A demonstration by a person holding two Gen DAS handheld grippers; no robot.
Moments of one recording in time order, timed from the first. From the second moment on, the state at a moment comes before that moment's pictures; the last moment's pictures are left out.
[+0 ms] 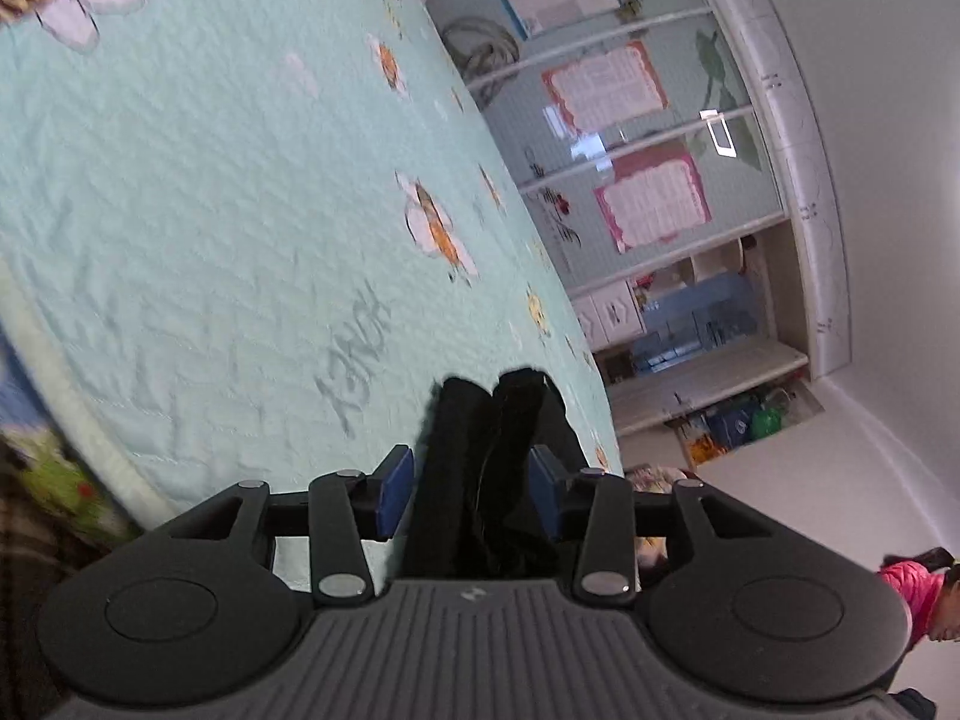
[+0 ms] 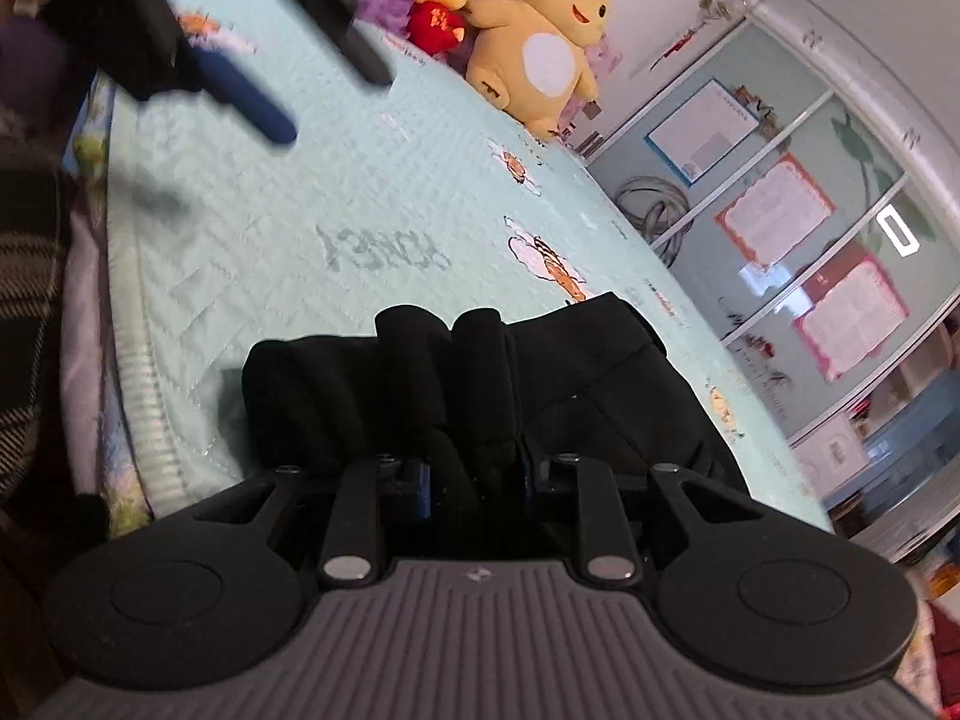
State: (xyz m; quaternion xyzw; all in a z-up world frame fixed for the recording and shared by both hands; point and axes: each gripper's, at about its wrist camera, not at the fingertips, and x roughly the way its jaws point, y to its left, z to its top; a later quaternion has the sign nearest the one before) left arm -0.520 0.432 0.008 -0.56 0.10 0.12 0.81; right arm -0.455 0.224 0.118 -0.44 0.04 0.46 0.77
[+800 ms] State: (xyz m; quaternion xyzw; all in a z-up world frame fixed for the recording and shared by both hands) left arm -0.514 0.431 0.013 -0.54 0.11 0.12 0.83; right arm -0.507 0.213 0.124 -0.45 -0.05 0.49 0.75
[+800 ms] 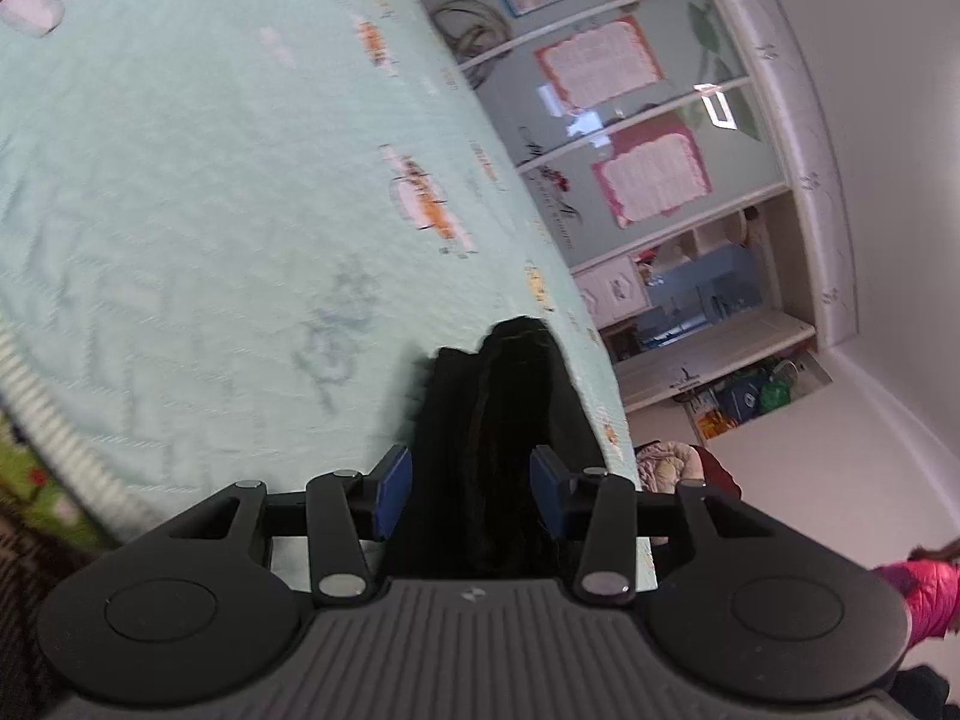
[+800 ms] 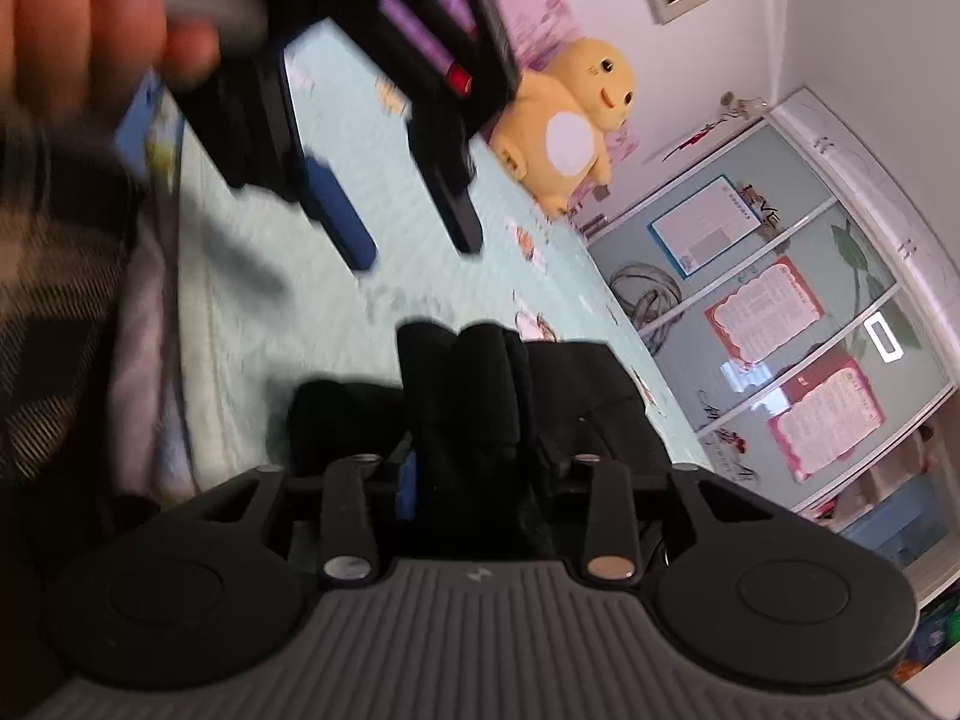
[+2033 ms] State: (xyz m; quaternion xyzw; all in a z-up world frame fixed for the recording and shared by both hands) left arm -0.330 0.339 0.116 -0.29 0.15 0.14 0.94; right arm -0.318 0.040 0.175 0.26 0.31 0.52 0.75
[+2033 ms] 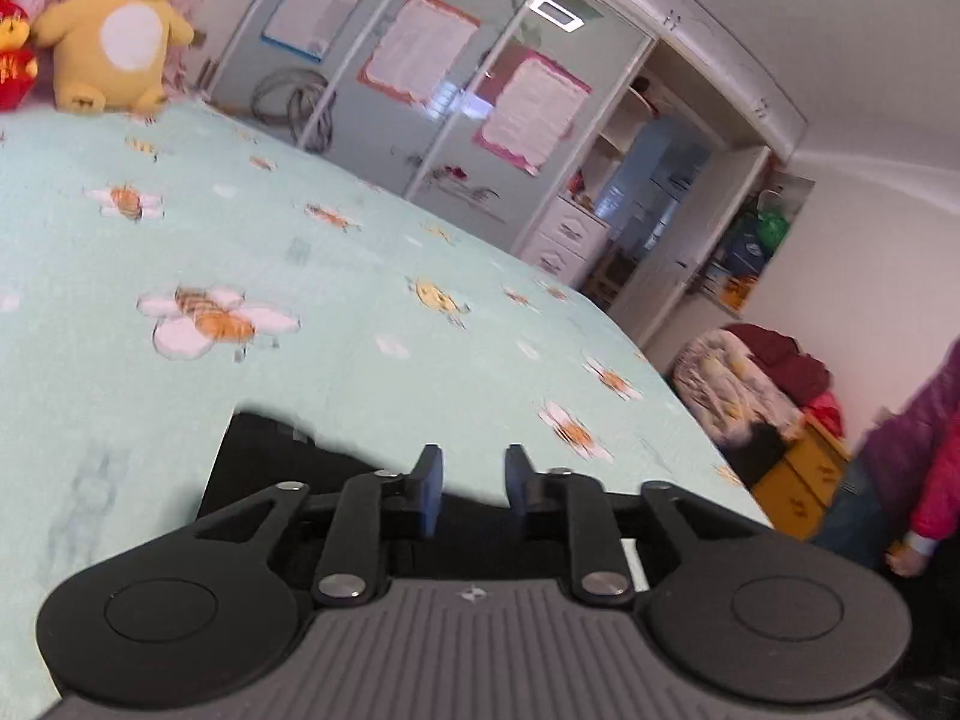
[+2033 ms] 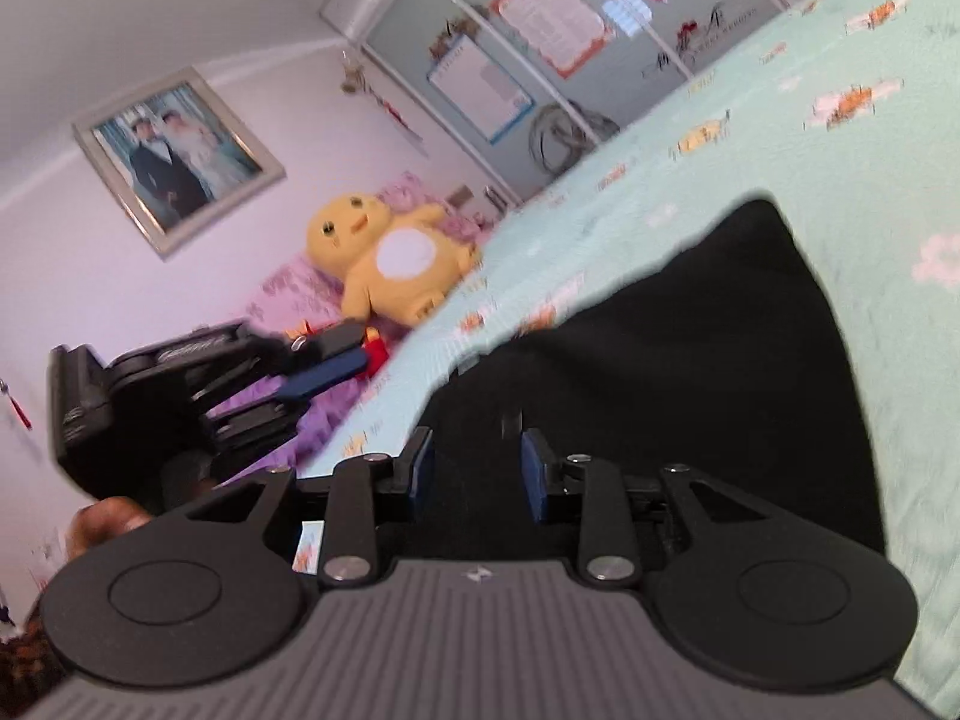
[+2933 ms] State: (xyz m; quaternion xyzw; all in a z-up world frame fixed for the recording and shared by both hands) left arm -0.308 0.399 -0.003 -0.38 0.15 0.21 0.89; right arm -0.083 0.078 0.076 0.40 0.41 0.43 0.70
